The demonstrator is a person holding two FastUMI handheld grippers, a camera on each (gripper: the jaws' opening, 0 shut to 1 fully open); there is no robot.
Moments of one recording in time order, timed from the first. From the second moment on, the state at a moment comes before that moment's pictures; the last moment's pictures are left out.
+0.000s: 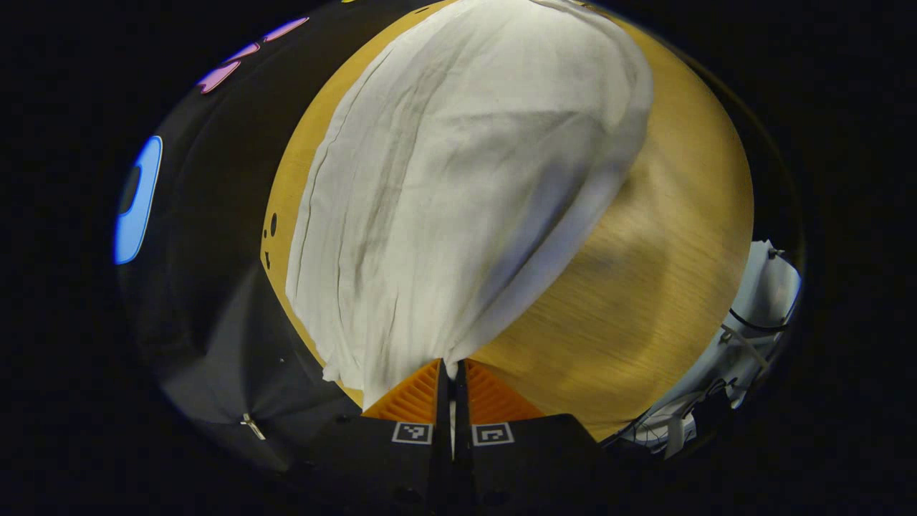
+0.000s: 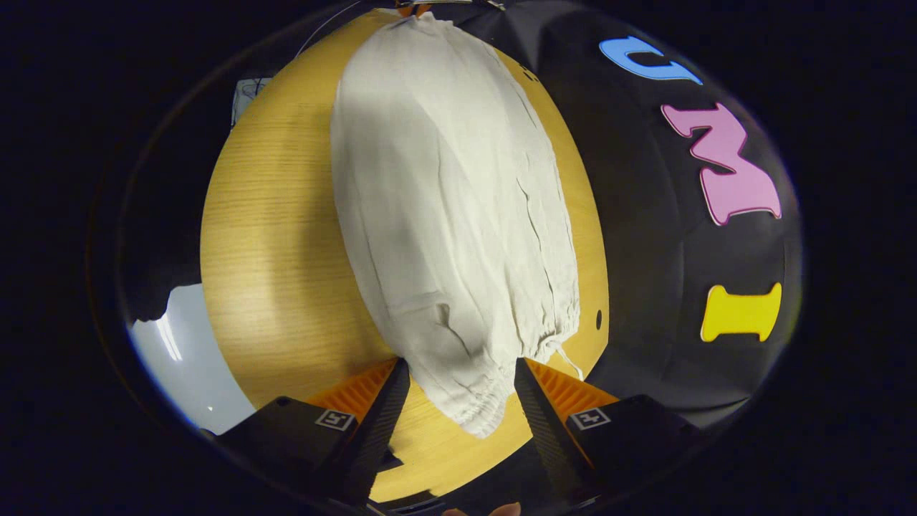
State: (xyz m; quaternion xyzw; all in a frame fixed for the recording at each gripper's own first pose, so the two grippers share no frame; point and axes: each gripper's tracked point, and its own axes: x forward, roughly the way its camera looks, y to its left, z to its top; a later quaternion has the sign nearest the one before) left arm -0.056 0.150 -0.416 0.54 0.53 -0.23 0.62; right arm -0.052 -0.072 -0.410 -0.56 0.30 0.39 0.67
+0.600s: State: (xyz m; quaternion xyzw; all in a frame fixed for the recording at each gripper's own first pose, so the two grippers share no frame) left arm -0.050 0.153 -0.417 0.52 0.52 -0.19 0.65; right arm -0.054 -0.089 -0.433 -0.52 0.44 0.35 0.65
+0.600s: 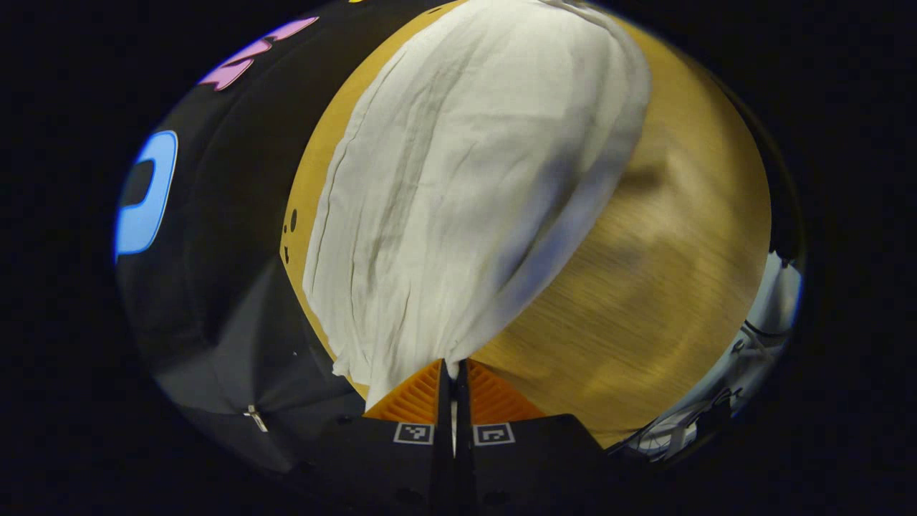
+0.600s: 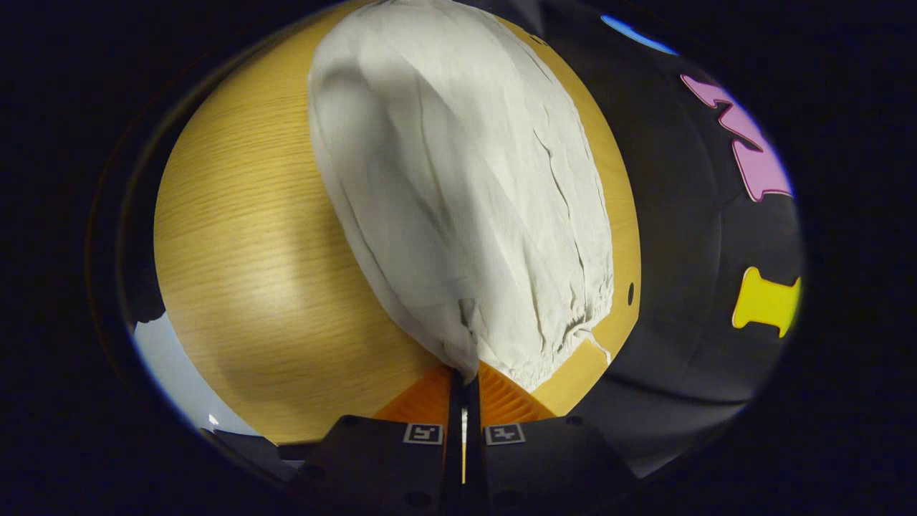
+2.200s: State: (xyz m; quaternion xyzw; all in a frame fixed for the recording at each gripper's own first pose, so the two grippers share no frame) left arm 0.163 0.172 -0.424 0.31 0.56 -0.02 0.77; right arm 0.152 -0.039 -0.423 -0.06 0.47 0.10 0.88
